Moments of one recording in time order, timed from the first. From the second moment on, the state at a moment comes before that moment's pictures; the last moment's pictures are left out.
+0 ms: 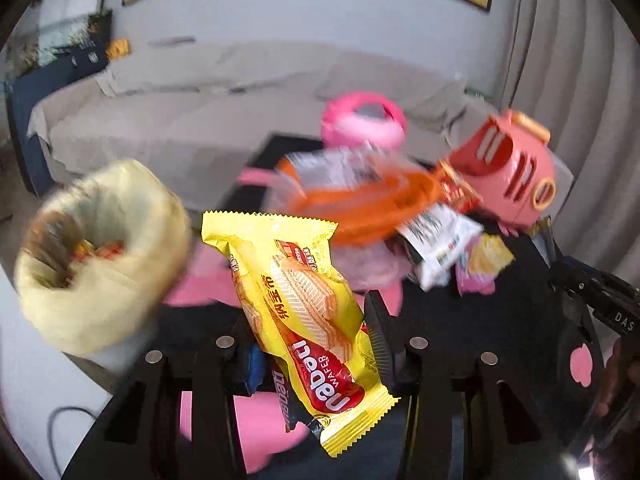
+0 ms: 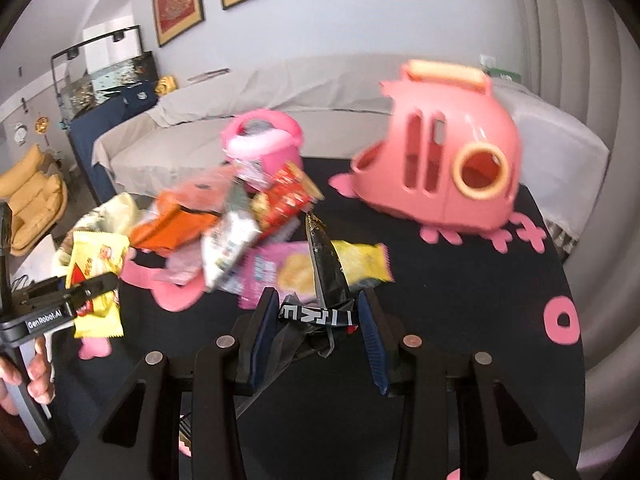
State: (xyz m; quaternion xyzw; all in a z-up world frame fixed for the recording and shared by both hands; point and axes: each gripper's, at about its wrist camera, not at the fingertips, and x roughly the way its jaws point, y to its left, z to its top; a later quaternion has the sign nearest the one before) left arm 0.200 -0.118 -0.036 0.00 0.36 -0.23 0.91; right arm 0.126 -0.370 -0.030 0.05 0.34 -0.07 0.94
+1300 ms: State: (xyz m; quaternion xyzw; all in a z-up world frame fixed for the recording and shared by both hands) left arm 0.375 0.118 -0.068 -0.18 0.38 -0.14 0.90; right arm 0.302 -0.164 -0.021 -0.04 0.36 0.08 0.93
